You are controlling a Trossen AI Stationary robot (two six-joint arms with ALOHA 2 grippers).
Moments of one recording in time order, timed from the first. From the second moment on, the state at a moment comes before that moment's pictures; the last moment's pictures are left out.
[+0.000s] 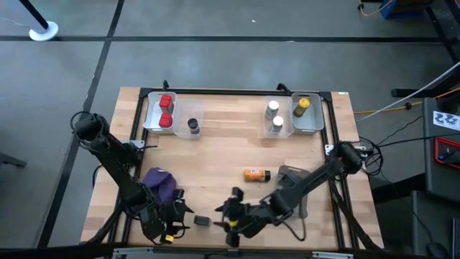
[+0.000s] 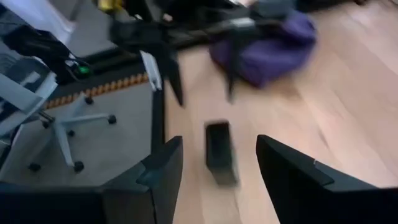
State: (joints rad) left arm -0.92 1.53 0.92 -0.24 -0.53 -0.63; right arm 0.59 2.02 1.70 -0.27 0.43 0.60
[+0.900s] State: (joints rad) left arm -0.92 1.68 0.92 -0.24 -0.55 -0.71; right arm 0.55 2.21 1.70 0.00 0.45 0.36
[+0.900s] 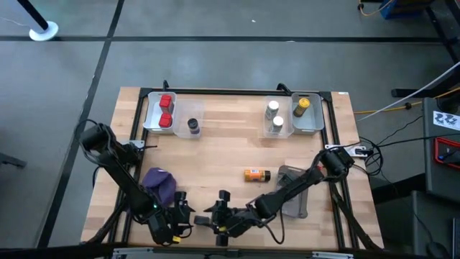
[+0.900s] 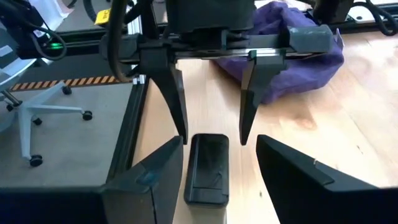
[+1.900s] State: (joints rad) left arm -0.90 1.69 0.92 -0.22 -0.55 -0.70; right arm 0.56 2.30 1.70 0.04 0.43 0.36
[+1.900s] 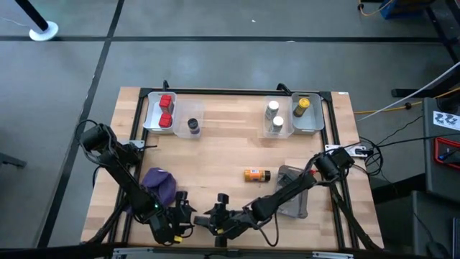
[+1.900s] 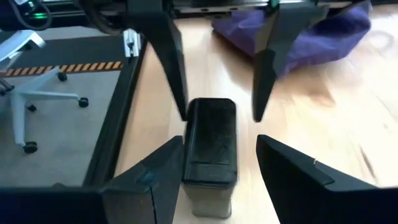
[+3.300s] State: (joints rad) left arm -0.89 1.69 0.92 -0.22 -0.55 -0.68; right arm 0.60 2.01 1.70 -0.42 0.49 0.52
